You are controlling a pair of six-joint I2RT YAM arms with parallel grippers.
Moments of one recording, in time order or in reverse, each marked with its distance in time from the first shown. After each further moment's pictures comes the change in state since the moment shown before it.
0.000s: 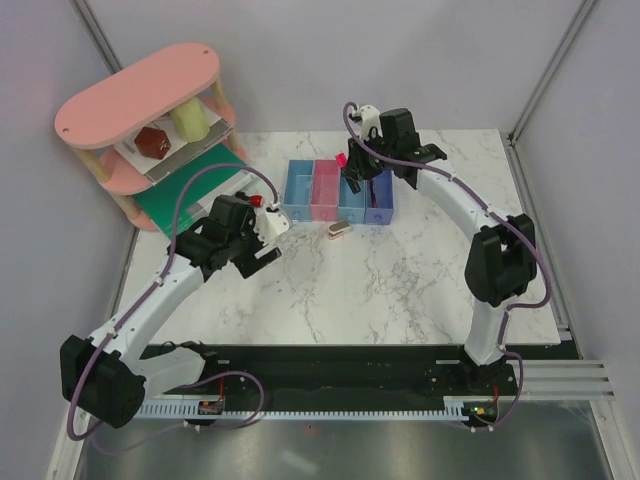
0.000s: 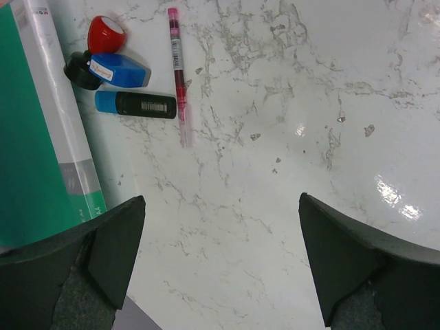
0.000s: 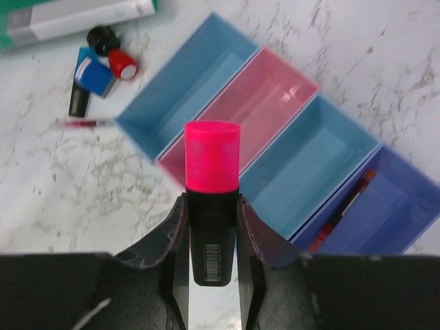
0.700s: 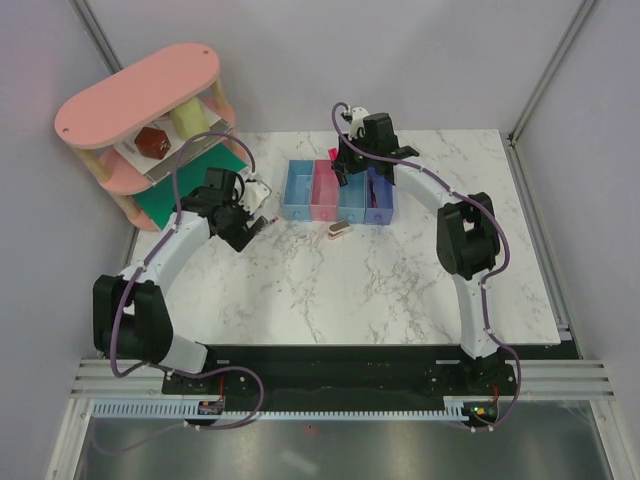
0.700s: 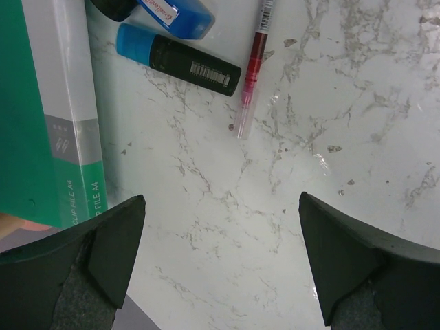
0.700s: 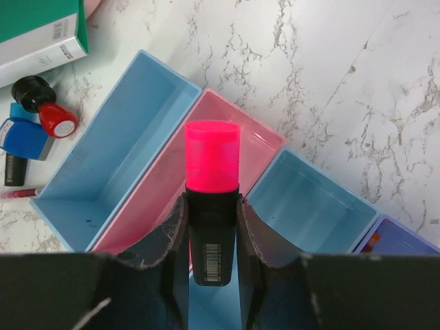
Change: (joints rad) left arm 0.228 0.322 0.163 0.031 -0.013 -0.079; right arm -0.013 0.340 0.209 0.202 0.089 0.133
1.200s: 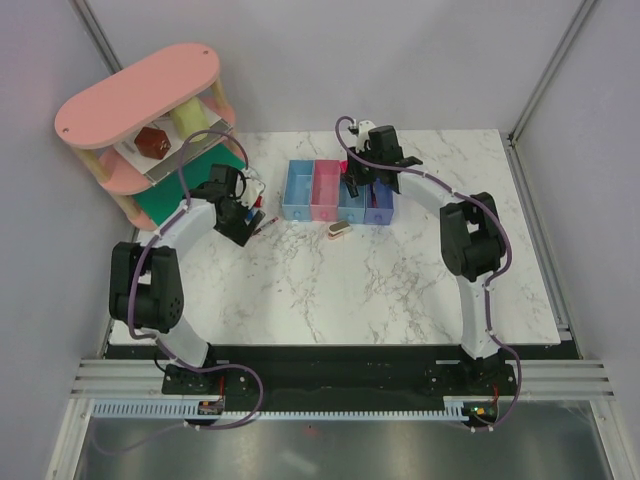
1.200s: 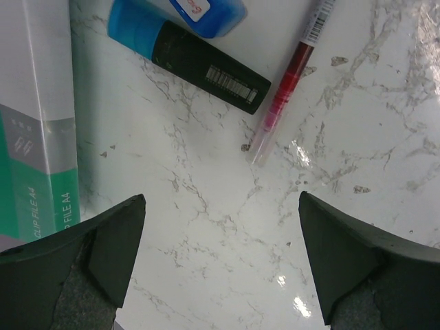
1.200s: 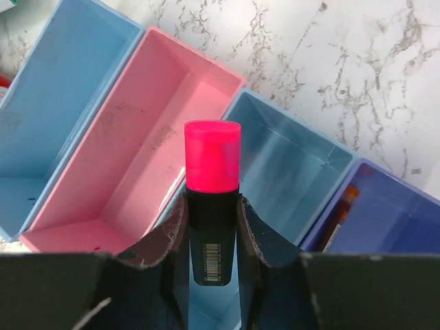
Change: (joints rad) left arm 0.050 0.192 0.039 0.057 -0.042 -0.117; right arm -0.019 -0.034 -0.157 0.051 0.061 -0.034
